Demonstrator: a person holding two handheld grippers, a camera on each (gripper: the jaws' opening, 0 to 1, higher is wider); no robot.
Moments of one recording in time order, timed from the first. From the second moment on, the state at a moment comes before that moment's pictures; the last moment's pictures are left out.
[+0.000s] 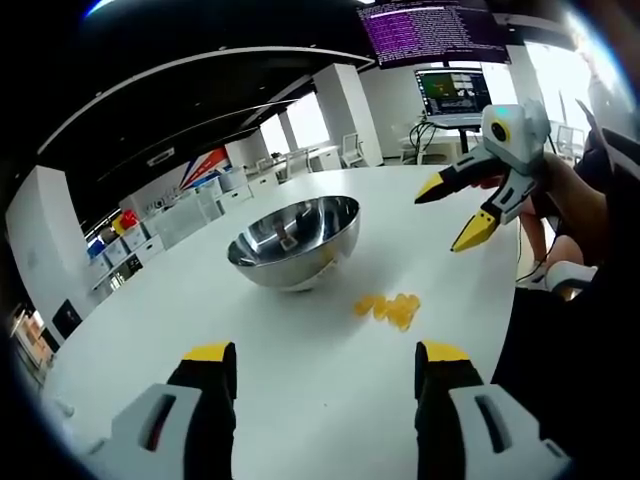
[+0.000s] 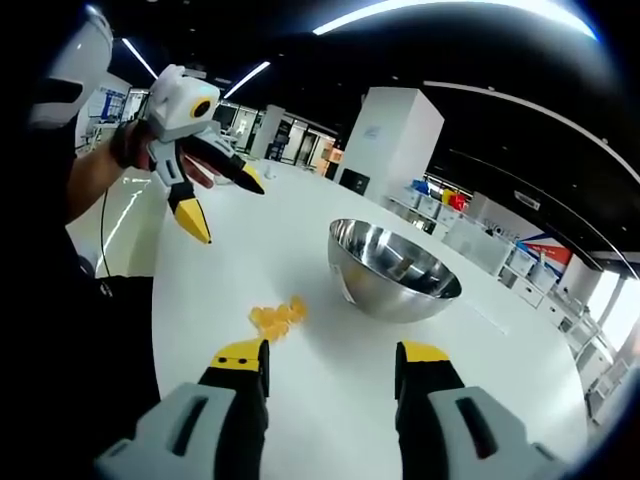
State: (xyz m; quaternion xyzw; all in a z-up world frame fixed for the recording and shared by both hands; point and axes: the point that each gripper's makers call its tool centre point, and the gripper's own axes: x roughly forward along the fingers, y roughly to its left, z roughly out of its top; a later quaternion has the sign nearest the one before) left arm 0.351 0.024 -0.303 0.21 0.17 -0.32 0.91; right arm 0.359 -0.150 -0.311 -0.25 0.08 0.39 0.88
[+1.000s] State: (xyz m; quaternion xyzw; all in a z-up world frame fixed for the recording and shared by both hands) left arm 0.351 0.025 -0.302 0.21 0.17 -0.32 0.91; right arm 0.359 -0.149 -0.311 -0.25 0.09 0.39 0.88
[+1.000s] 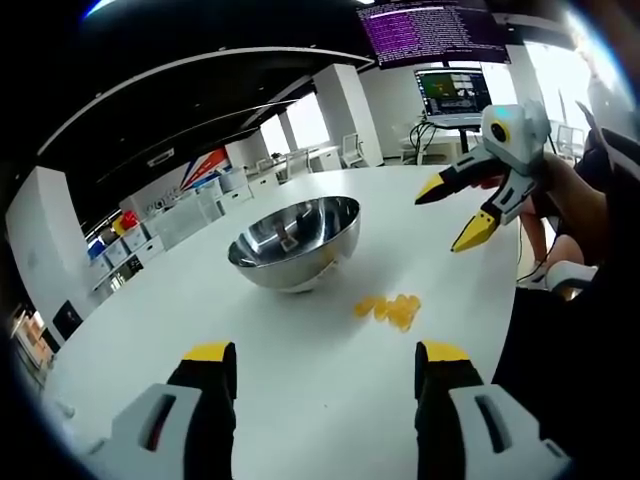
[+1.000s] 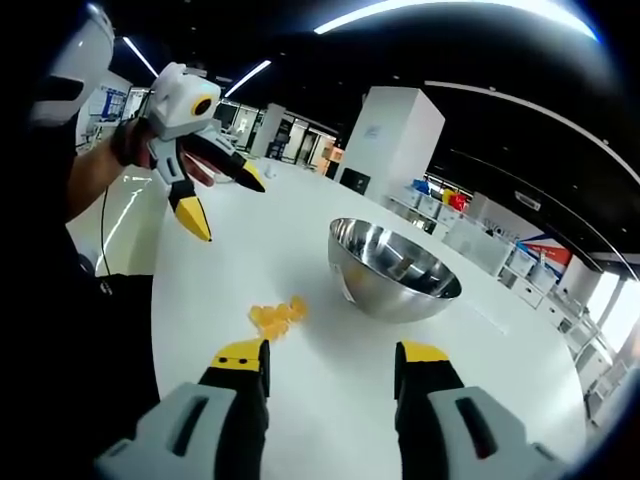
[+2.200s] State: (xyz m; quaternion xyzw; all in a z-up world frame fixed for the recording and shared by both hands) left arm 0.349 0.026 -0.308 0.21 0.17 -0.32 0.91; right arm 0.373 -0.108 -0.337 -0.23 0.10 0.42 0.87
